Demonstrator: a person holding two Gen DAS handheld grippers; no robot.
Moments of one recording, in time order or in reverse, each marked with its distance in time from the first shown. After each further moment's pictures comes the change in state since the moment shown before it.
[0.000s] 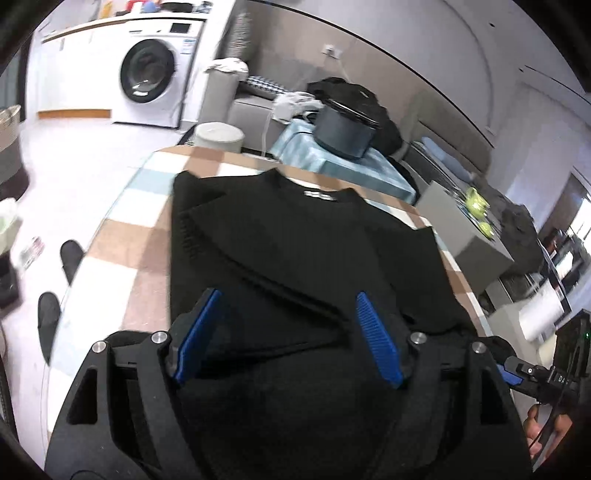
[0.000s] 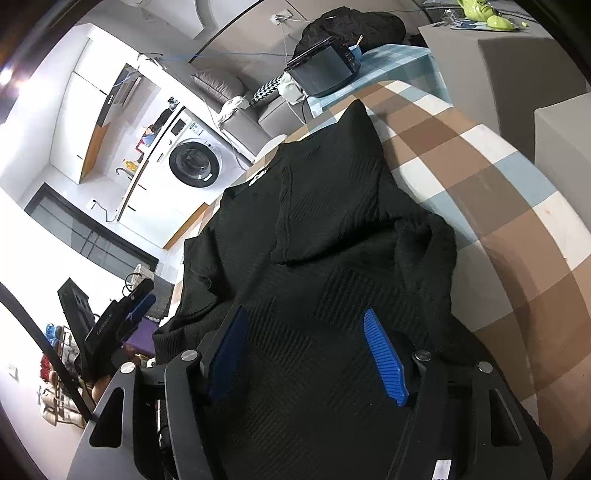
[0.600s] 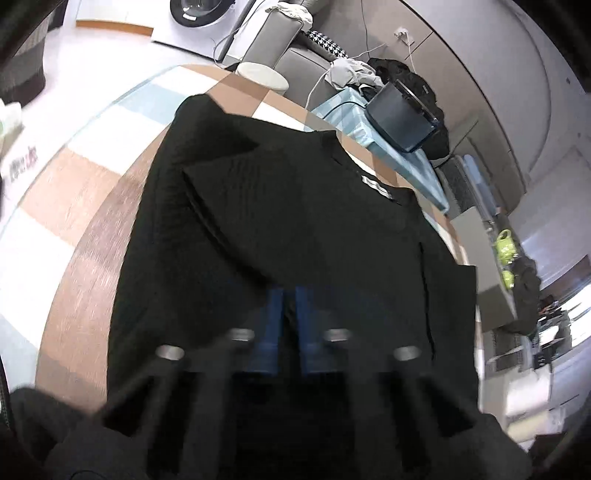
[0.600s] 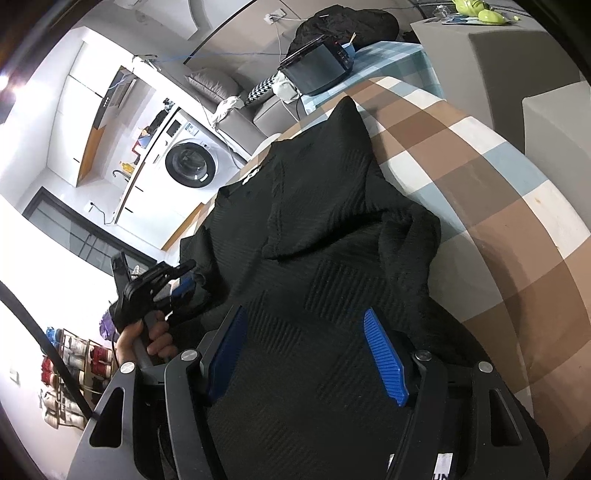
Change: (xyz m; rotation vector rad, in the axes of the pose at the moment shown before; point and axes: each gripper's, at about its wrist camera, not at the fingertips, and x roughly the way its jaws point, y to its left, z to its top) left arm 0.131 0.056 0.018 -0.280 0.149 0.044; right arm -0.004 -0.012 -0.003 0.026 0.004 -0.017
